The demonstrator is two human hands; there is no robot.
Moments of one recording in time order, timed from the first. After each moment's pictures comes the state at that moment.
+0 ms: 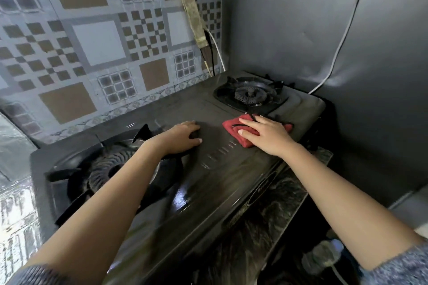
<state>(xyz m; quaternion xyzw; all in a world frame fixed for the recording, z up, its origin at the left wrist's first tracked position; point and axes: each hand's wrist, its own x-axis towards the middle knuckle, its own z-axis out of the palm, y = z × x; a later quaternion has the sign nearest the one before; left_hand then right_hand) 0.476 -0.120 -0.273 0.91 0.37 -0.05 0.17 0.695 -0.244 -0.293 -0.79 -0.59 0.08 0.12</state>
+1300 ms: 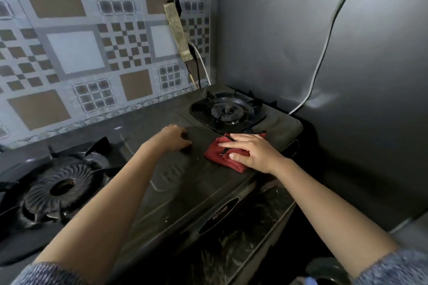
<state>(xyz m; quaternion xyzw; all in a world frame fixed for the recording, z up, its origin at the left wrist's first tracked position) 0.571 -0.126 -0.264 0.85 0.50 0.00 0.17 0.788 -0.245 -0.310 -0.63 -0.75 0.07 0.18</state>
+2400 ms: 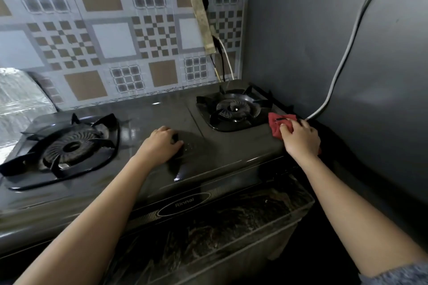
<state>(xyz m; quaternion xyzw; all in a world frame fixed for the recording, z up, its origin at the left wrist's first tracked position) 0.590 -0.199 -0.288 0.76 0.63 0.11 0.11 0.923 -0.224 -0.319 -0.82 -0.50 0.03 0.28</state>
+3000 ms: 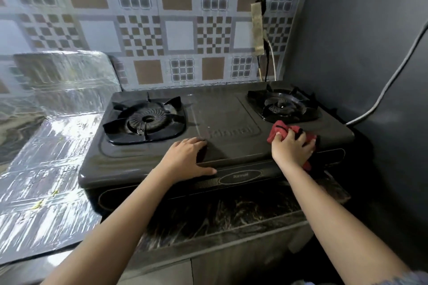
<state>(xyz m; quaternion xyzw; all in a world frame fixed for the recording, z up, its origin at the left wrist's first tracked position) 0.490 -0.317 -0.291 0.81 0.58 0.09 0.06 0.743 -0.278 -0.311 -0.85 -0.45 0.12 0.25</state>
